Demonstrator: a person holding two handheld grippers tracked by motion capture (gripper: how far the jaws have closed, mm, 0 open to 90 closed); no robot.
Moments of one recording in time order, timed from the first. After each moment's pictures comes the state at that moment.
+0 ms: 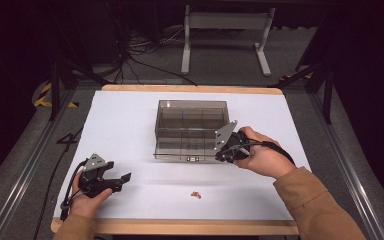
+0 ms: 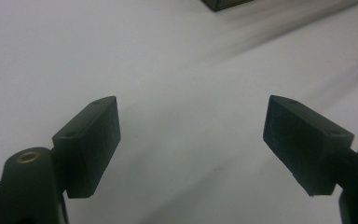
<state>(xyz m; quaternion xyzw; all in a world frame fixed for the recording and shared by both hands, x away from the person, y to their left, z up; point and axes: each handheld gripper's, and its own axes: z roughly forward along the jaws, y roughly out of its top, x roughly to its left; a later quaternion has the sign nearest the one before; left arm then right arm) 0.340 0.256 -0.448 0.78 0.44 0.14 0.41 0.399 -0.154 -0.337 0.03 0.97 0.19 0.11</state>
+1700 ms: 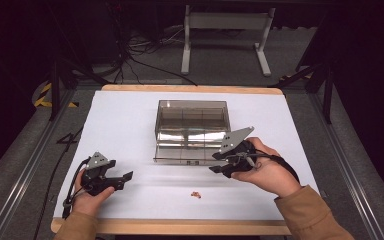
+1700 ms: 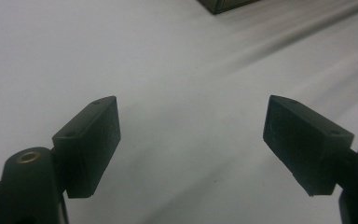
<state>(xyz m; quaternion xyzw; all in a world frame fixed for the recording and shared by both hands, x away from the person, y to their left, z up) 0.344 0.252 -0.448 0.79 0.44 0.14 0.41 0.361 -0.157 -0.330 0.14 0.93 0.32 0.10</state>
